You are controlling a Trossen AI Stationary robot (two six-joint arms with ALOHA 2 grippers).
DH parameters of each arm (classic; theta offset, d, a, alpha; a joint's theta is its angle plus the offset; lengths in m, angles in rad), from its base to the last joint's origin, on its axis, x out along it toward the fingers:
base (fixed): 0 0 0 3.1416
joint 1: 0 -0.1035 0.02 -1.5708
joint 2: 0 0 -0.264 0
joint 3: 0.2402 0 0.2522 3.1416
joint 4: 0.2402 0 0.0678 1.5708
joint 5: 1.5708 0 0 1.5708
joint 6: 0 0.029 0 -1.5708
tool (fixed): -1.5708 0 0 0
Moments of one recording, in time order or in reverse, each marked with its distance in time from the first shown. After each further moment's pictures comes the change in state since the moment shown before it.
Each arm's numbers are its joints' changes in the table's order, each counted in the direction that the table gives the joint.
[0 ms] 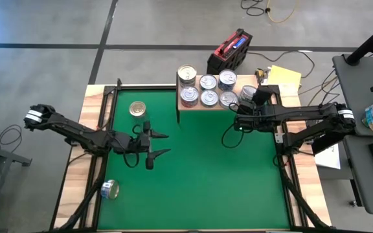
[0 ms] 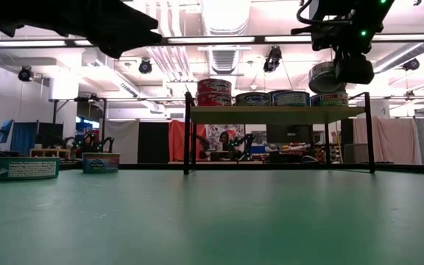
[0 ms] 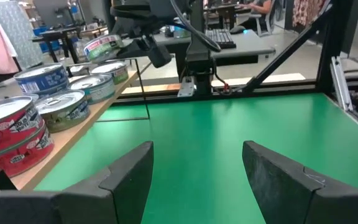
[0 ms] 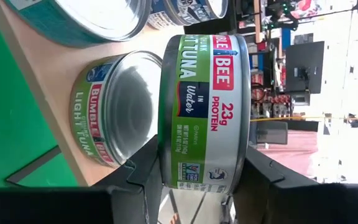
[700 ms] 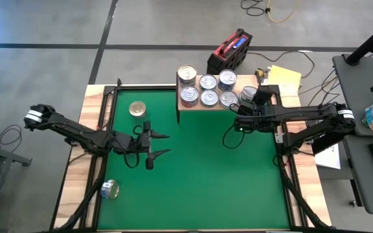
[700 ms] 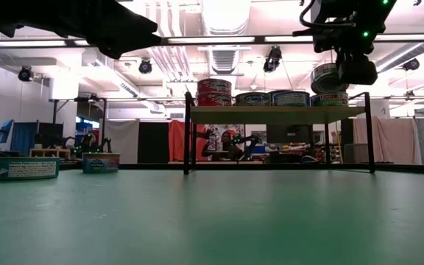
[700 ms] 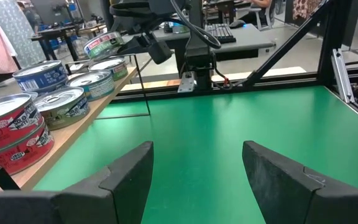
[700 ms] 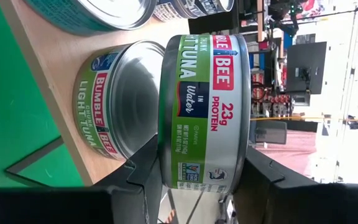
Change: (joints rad) left arm 0.000 -0.001 0.000 0.019 0.000 0.013; right arm 0.000 0.000 -0.008 0.025 0.008 0.006
